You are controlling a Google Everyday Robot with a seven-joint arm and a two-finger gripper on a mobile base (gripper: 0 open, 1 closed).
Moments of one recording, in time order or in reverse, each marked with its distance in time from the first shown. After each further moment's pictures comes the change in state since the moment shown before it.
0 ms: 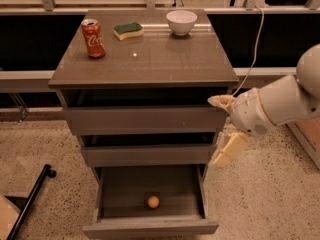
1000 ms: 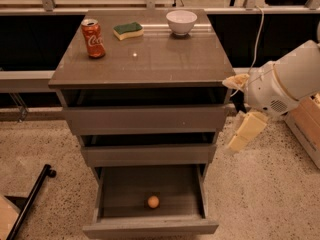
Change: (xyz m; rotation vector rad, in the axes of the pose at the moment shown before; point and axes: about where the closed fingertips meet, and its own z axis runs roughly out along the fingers) arm -0.017 -0.013 -0.057 0.052 0.148 0.015
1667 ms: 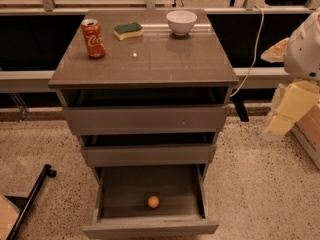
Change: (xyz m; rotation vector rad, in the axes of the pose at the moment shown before) arm -0.006 0.008 -0.104 0.079 0.277 0.052
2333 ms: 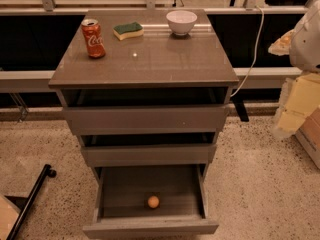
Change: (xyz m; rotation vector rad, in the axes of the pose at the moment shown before) arm 0.006 -0.002 -0.018 0.025 0.104 -0.021
